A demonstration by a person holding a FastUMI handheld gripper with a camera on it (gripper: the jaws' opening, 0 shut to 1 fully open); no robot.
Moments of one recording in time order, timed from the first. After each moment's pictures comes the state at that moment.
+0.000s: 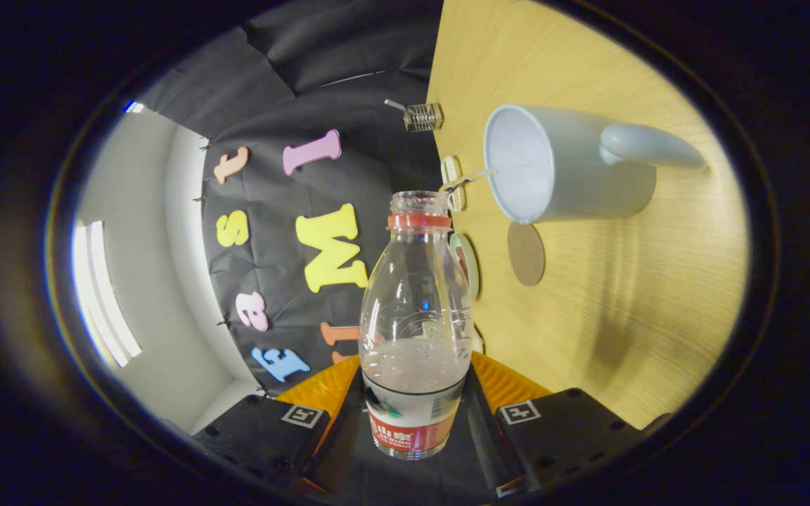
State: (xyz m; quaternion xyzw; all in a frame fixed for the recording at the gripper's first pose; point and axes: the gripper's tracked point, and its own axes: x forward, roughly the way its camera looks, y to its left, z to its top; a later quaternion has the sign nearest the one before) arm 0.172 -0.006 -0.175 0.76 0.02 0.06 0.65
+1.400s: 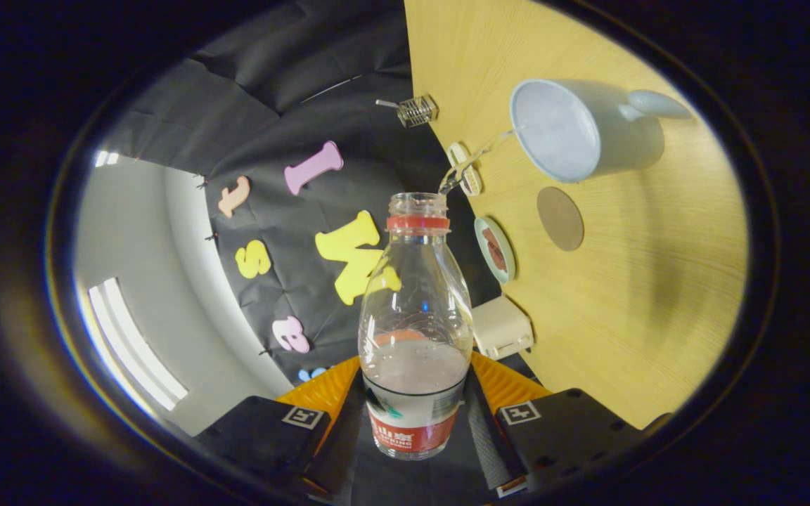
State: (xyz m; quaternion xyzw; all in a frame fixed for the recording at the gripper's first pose) arm 0.173 -0.004 -0.115 0.82 0.00 0.08 0.57
